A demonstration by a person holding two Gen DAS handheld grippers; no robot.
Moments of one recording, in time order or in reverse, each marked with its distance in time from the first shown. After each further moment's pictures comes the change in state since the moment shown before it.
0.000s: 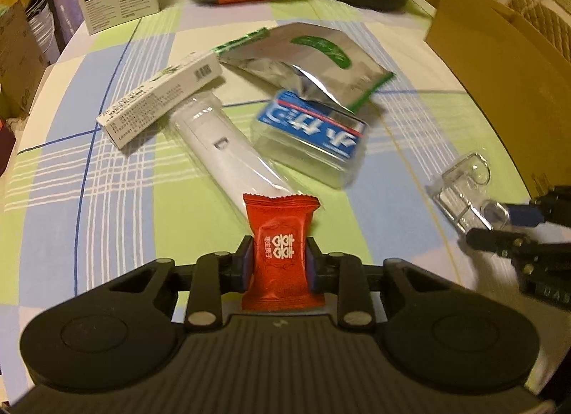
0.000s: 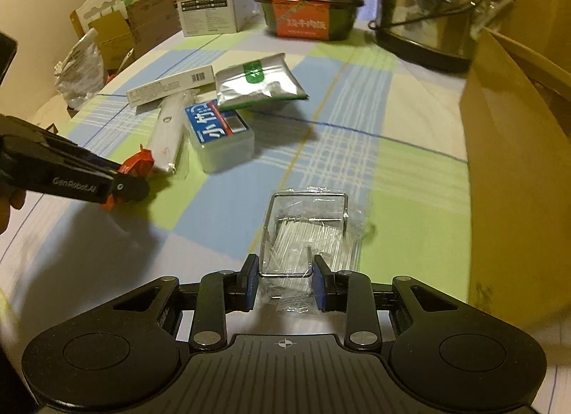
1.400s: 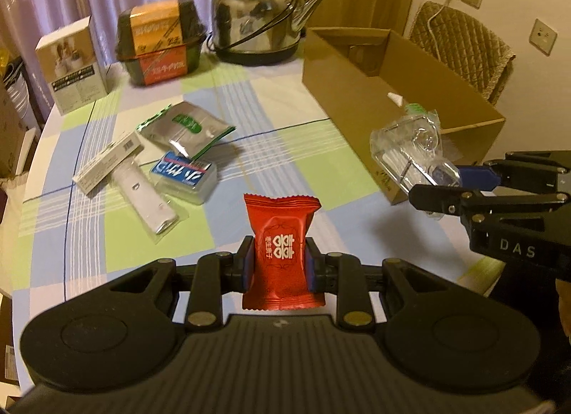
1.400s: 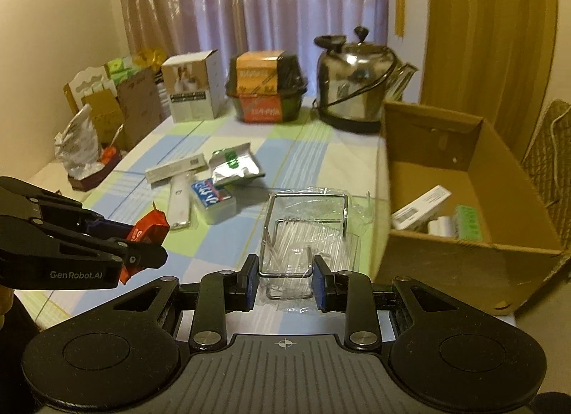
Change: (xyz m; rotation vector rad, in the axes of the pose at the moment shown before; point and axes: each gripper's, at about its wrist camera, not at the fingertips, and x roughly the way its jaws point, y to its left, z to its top) left arm -0.143 -0.124 -0.027 0.131 -0.156 -0.086; right arm -0.169 -0.003 -0.031 0.084 -0.233 -0.074
